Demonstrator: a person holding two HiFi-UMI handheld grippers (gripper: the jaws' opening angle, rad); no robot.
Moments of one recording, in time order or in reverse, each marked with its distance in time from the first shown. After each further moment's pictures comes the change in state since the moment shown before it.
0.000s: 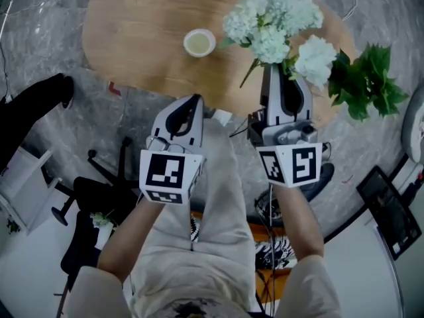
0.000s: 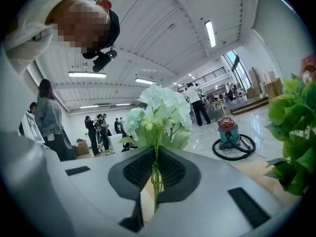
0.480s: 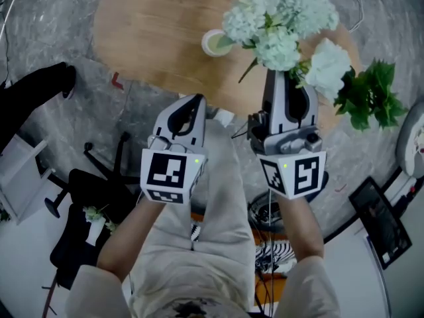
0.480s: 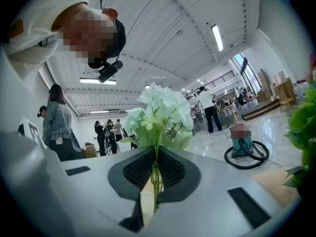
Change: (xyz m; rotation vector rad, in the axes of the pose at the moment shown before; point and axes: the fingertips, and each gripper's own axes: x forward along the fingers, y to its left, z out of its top) left arm -0.019 0.021 0.002 -0.044 -0.028 0.038; right arm 0.015 0.047 0.031 -0.028 -0.079 0.106
